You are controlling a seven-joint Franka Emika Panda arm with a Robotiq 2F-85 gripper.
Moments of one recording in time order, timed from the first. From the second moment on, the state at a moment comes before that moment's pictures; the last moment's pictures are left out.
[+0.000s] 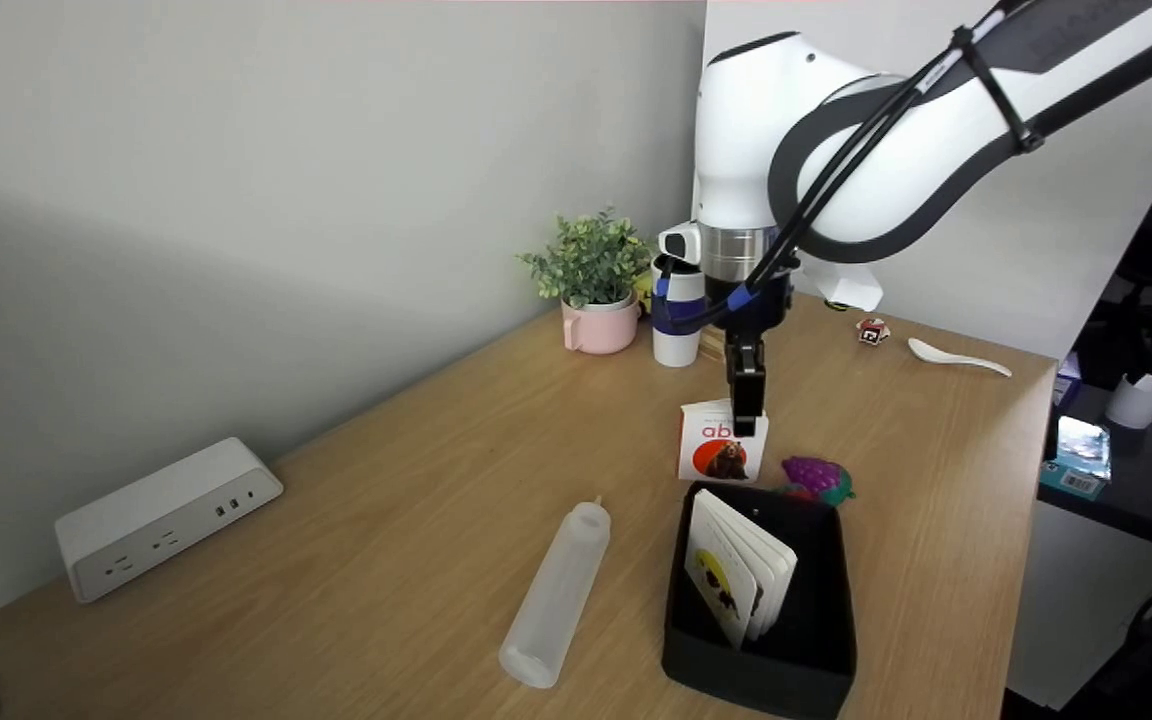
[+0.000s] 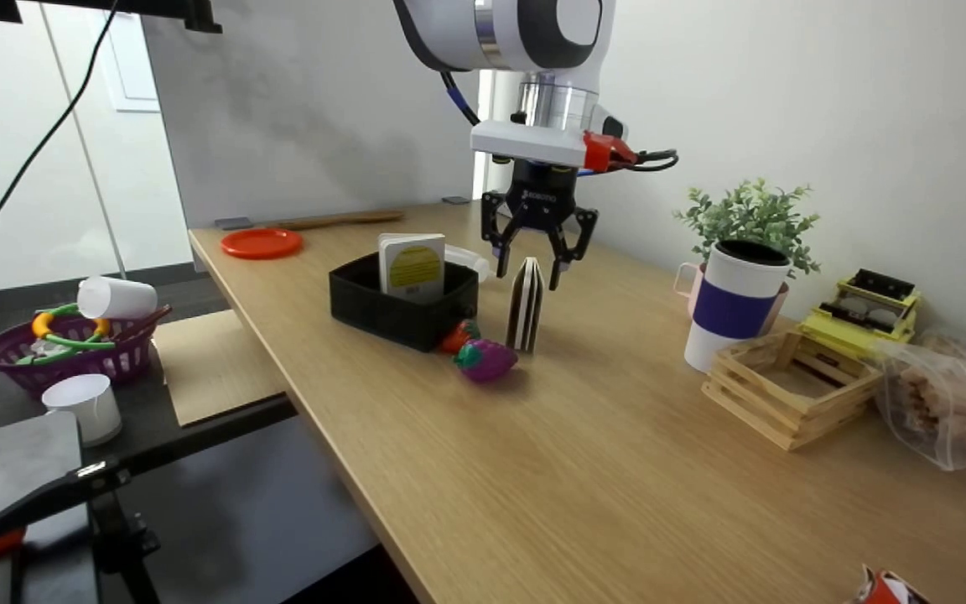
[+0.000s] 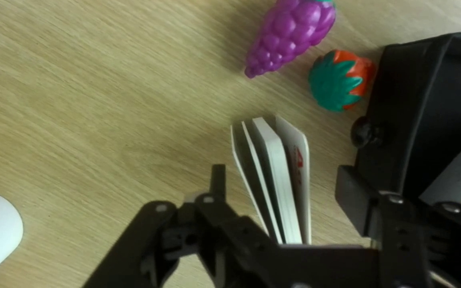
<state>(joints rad) 0.04 0.56 0.09 -1.72 -0.11 2.20 -0.34</state>
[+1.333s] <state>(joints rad) 0.21 0.37 0.13 -1.72 -0.28 2.07 -0.13</state>
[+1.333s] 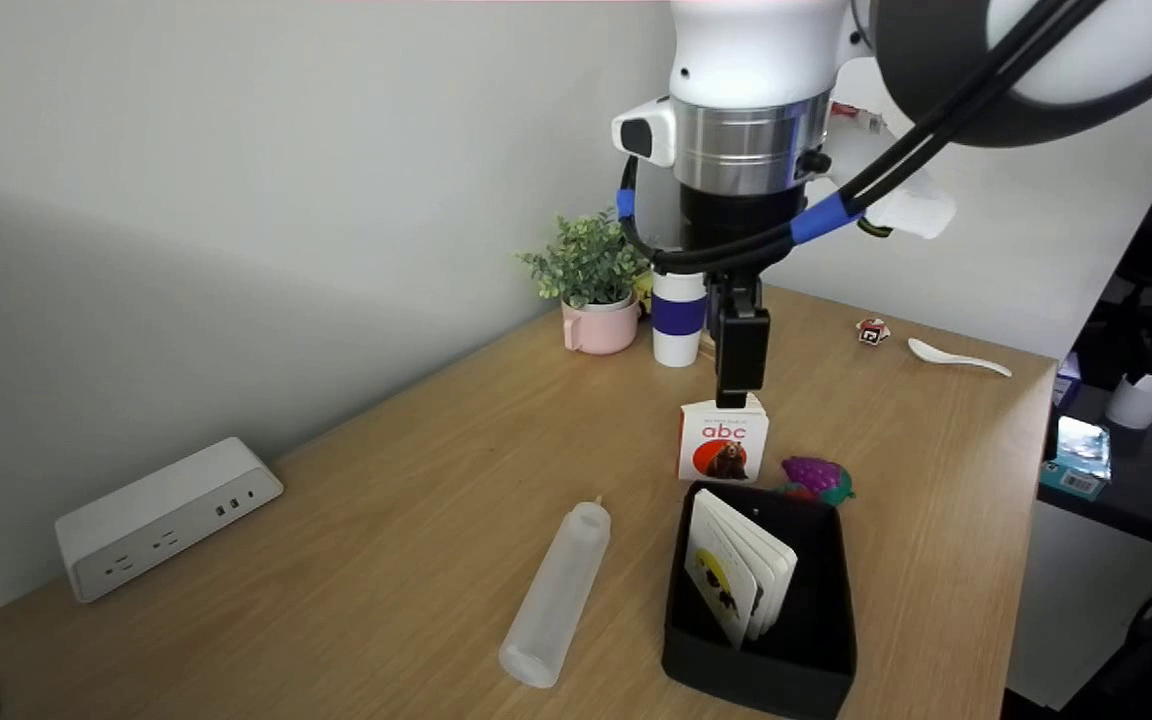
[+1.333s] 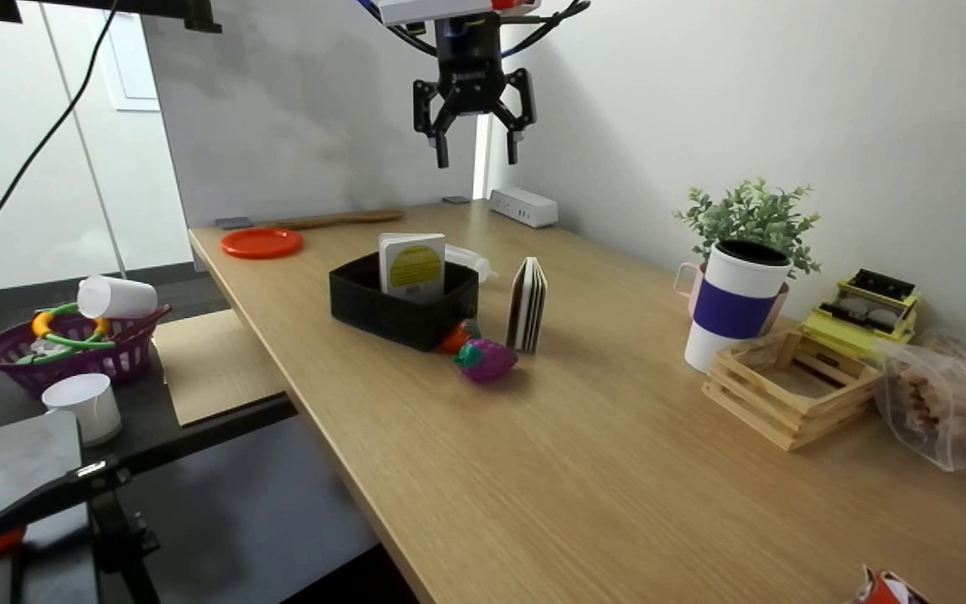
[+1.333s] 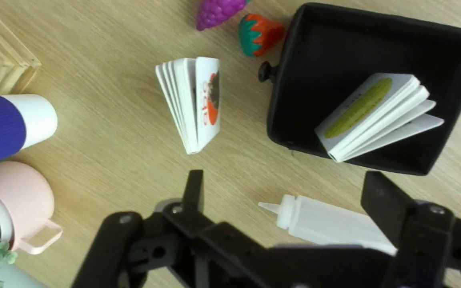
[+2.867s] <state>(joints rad) 0.26 0.37 0.11 -1.92 -0.06 2.59 0.50</state>
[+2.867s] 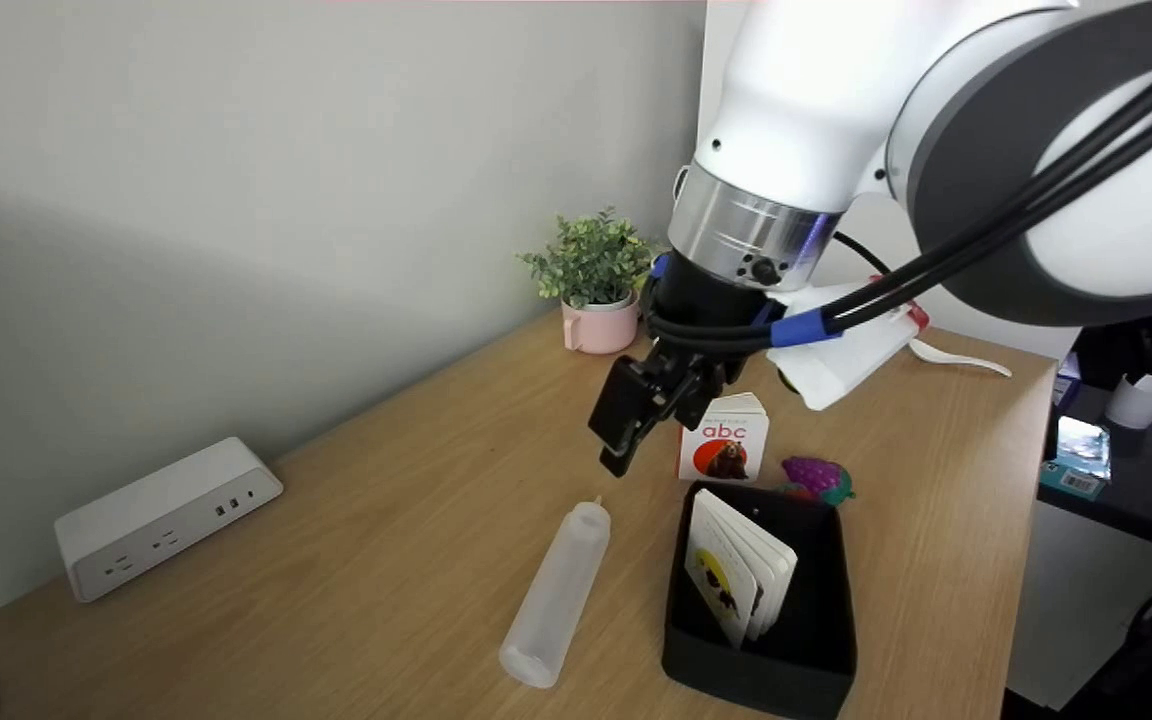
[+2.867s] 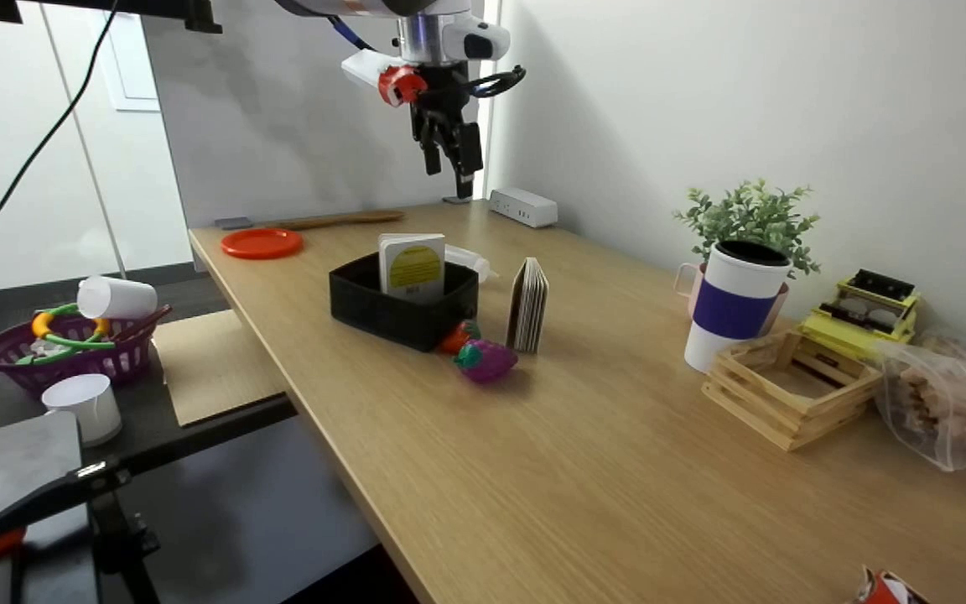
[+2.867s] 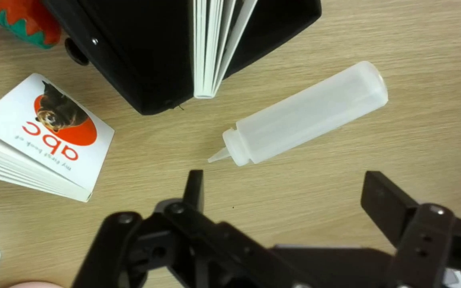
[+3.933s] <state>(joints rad) 0.38 0.38 0.02 -2.04 -0.21 2.57 0.92</state>
